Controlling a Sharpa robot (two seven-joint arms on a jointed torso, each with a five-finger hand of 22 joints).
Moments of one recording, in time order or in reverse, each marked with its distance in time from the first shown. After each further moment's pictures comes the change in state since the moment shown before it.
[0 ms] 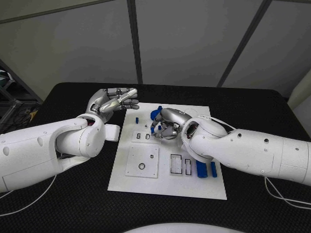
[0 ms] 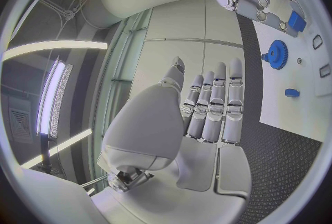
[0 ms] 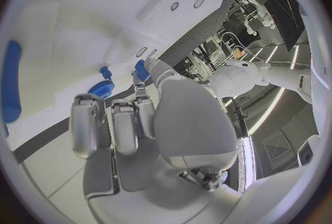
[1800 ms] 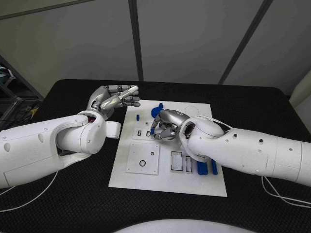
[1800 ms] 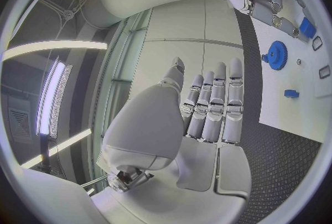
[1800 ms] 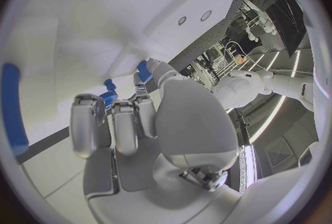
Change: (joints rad) left arm 0.000 -0.002 0.000 0.004 0.000 -0.001 -0.005; left_hand -0.004 0.004 0.000 0.000 0.000 0.000 0.000 0.000 0.000 0.000 0.000 0.000 0.000 0.000 0.000 0.000 0.001 0.000 0.000 0.000 0.000 0.000; right arm -0.021 0.032 -0.001 -0.038 -0.047 0.041 -0.022; right_hand -0.029 -0.017 0.003 -0.003 -0.005 -0.005 -0.005 -0.020 0.007 -0.004 0.004 -0.007 0.000 0.000 0.000 0.000 0.000 0.000 0.000 0.000 0.000 0.000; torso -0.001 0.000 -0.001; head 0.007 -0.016
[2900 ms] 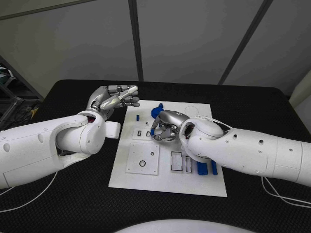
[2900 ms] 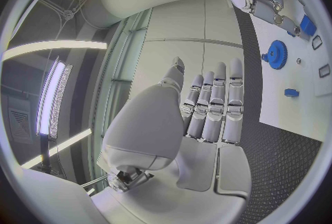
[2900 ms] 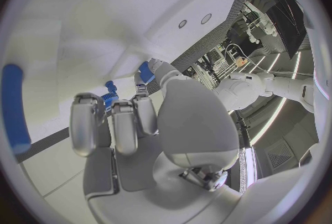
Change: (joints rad) left arm 0.000 -0.001 0.000 -0.001 0.000 0.000 0.000; left_hand 0.000 0.000 -0.003 -0.003 0.000 0.000 0.000 0.000 0.000 0.000 0.000 0.000 0.000 0.000 0.000 0.000 0.002 0.000 -0.004 0.004 0.000 0.000; right arm 0.000 -0.002 0.000 0.007 -0.016 0.015 -0.019; right_hand -0.035 -0.035 0.001 -0.001 -0.006 -0.015 0.008 -0.035 -0.010 -0.016 0.016 -0.017 0.000 0.001 0.008 0.000 0.001 0.000 -0.013 0.013 -0.004 0.000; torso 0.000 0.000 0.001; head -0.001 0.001
